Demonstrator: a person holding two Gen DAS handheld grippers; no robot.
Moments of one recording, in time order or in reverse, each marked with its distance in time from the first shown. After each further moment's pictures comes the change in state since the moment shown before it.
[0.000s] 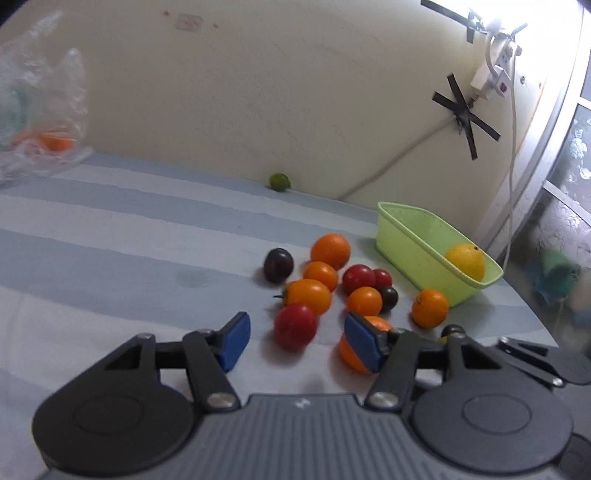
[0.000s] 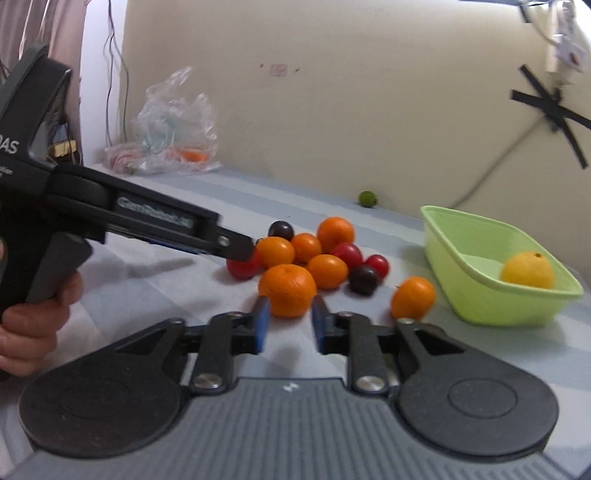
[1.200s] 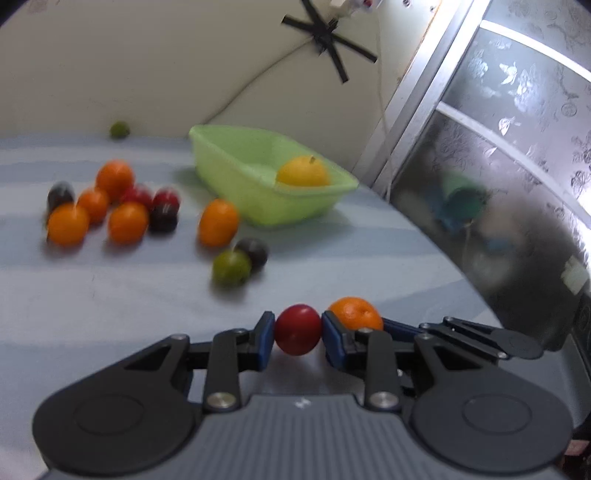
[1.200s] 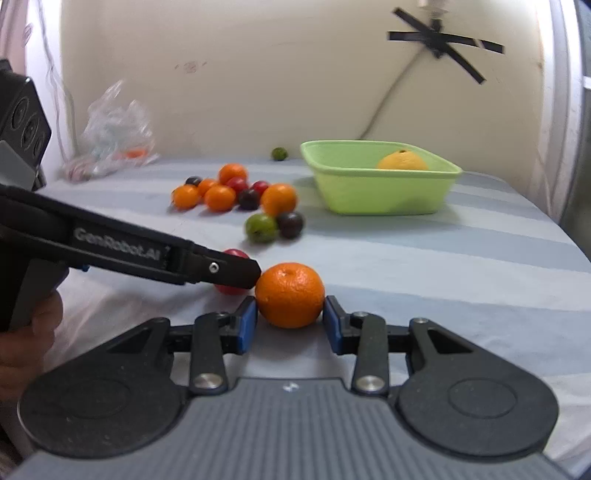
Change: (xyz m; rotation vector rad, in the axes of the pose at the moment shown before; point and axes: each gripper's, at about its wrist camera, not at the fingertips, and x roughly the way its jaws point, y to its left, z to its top) left arm 0.011 -0.134 -0.039 0.136 0.135 -0.246; right arm -0.086 -0.072 -0.063 0.216 0.035 -0.119
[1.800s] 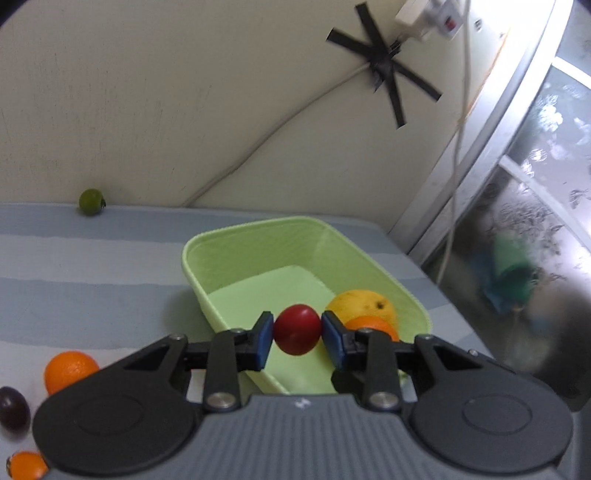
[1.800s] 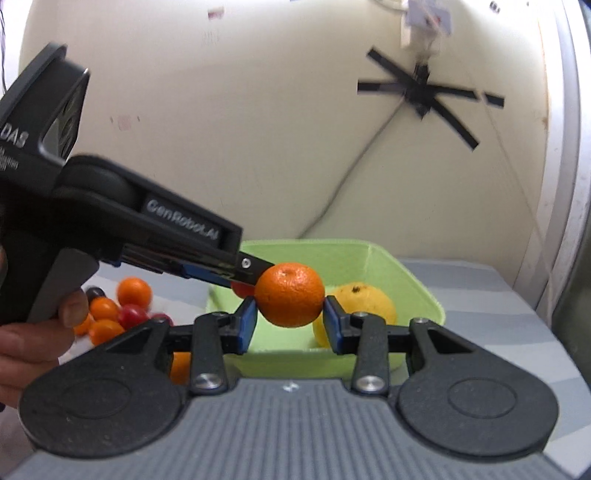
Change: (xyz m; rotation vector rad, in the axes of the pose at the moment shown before) left arm 0.107 0.047 0.130 -0.054 -0.010 0.043; right arm 0.100 -0.048 0.089 -0.037 -0.135 -0.089
